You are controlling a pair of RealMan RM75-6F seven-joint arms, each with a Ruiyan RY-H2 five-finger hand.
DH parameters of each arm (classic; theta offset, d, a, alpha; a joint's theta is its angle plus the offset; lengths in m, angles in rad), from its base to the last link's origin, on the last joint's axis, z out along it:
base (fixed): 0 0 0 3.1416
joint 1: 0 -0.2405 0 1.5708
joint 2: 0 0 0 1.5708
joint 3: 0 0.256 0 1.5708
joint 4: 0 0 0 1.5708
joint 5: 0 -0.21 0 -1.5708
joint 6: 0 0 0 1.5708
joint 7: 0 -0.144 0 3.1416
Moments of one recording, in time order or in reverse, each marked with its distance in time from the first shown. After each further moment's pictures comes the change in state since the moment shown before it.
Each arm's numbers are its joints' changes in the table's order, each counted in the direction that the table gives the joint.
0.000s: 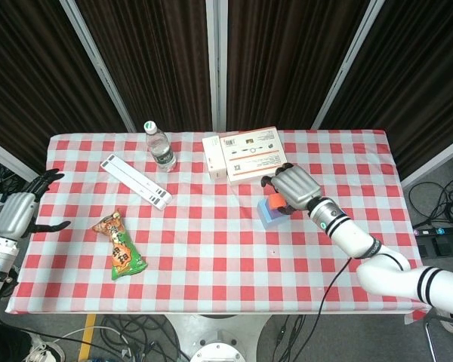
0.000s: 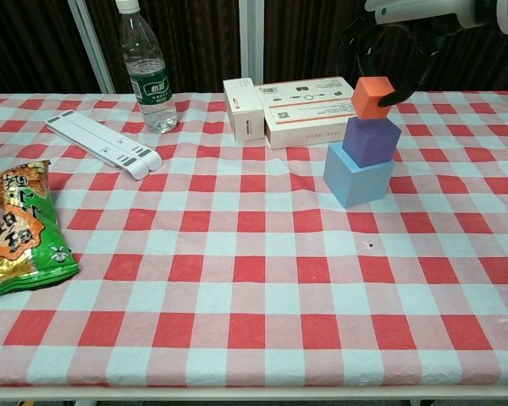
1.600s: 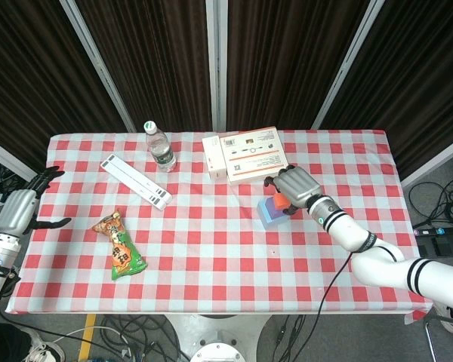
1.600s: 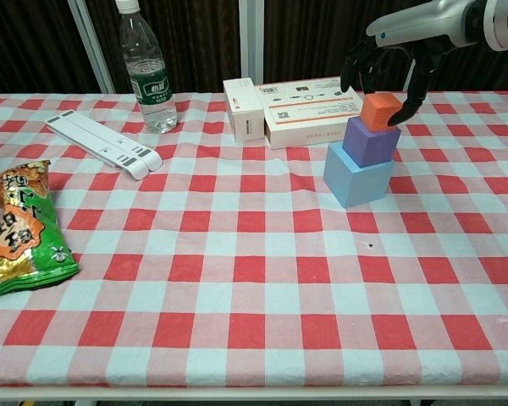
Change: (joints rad) left arm 0.015 -0.028 -0.008 -0.045 0.008 0.019 0.012; right arm -0.073 -0.025 -0.075 -0.078 -0.072 0.050 -0.036
